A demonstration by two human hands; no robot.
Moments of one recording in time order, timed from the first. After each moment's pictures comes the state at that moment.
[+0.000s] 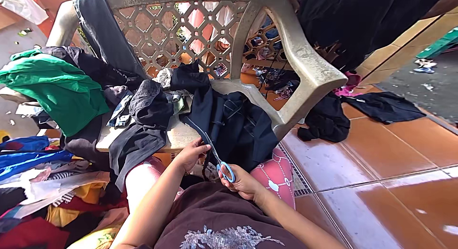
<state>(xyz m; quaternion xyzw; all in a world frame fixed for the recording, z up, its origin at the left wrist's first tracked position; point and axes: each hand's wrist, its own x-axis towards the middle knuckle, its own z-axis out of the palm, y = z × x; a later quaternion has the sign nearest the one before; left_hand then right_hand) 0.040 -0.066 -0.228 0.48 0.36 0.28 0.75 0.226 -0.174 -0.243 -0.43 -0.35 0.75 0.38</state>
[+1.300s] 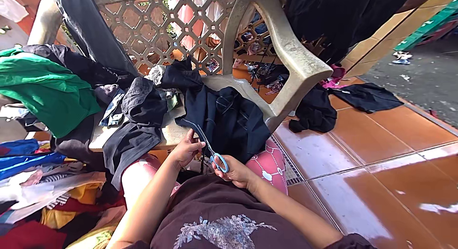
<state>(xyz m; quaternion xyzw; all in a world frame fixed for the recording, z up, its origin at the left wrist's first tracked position) 0.038 -0.069 -0.227 0.45 0.29 0.31 0.79 0.222 -0.170 -0.235 -0.42 -0.37 0.74 0.37</state>
